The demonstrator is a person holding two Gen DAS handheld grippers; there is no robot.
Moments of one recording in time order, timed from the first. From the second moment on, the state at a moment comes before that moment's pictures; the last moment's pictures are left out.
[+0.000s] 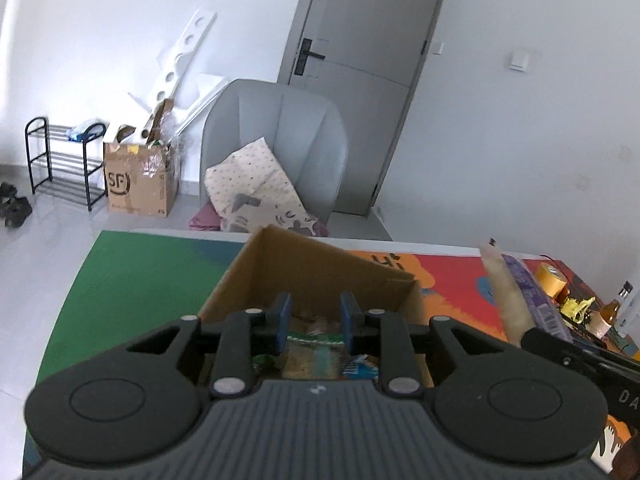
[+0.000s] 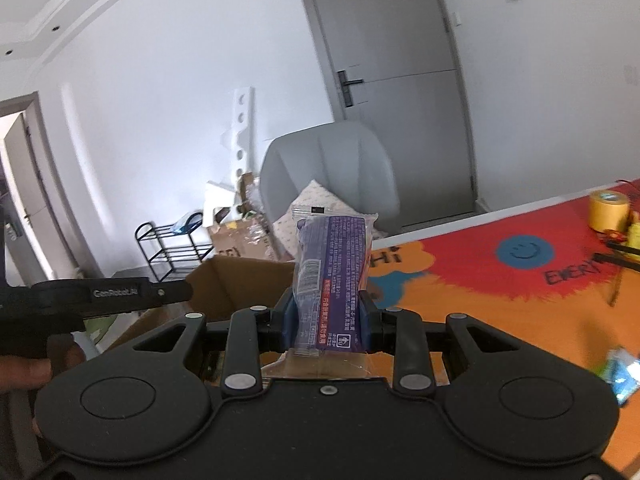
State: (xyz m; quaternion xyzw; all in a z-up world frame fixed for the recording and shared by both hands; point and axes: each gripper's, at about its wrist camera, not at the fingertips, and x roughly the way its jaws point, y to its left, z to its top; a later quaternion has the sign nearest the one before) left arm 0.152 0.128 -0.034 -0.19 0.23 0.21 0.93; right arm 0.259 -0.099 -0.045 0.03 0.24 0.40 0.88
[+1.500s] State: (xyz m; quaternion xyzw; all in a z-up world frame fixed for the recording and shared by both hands) left arm 0.135 0.048 -0.014 -0.12 0.19 0.19 0.95; right arm 0.246 -0.179 -0.033 0.08 0.24 0.36 0.90
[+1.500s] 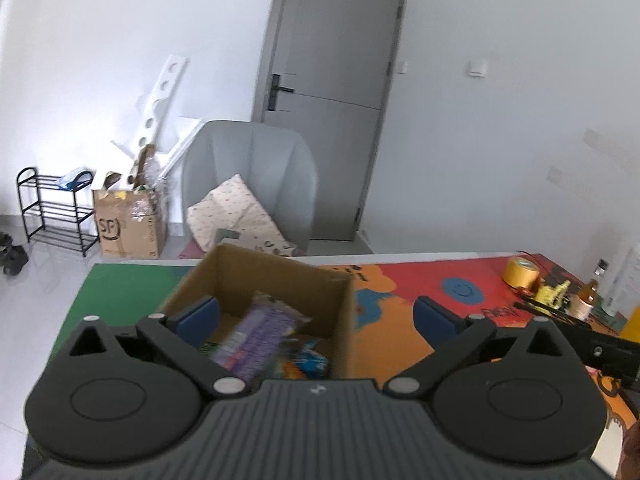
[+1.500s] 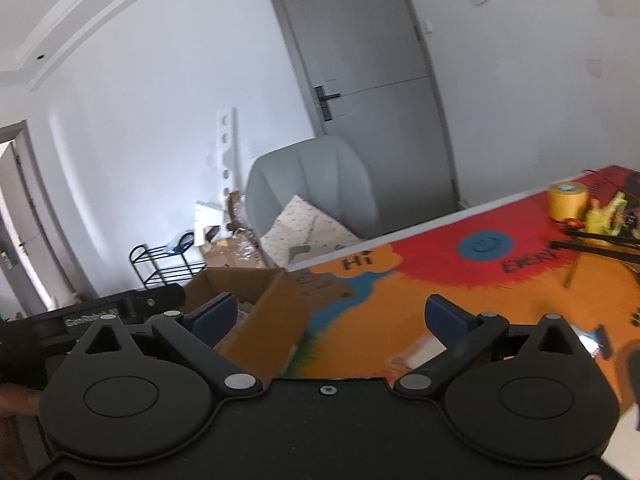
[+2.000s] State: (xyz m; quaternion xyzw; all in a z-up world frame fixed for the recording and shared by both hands) left arm 0.157 -0.026 -0.014 -0.10 0.20 0.13 0.97; right arm 0.253 -0.269 -0.051 0.11 0.24 0.29 0.92
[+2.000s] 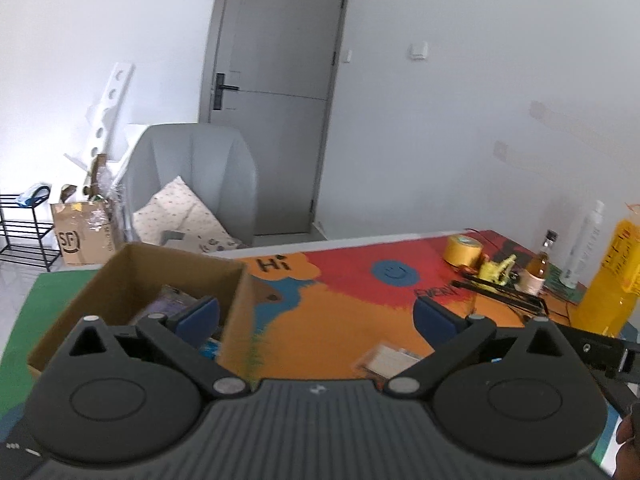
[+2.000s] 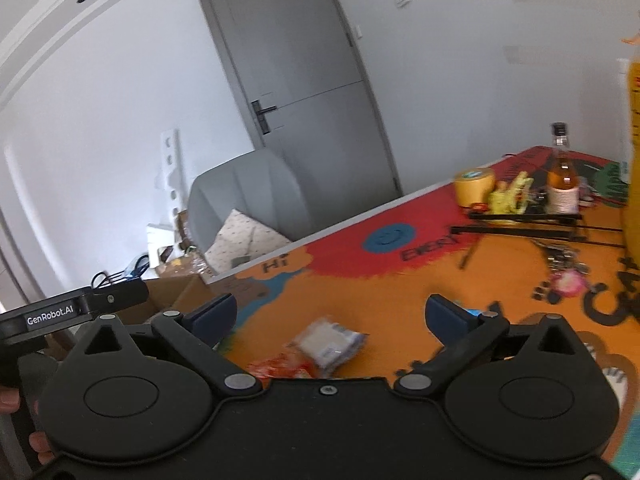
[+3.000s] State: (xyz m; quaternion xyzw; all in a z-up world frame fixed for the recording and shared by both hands) left arm 0.222 -0.081 -0.100 -0.11 0.33 0.07 0.93; right arm 0.298 -0.308 -0.118 0.11 0.30 0.23 0.92
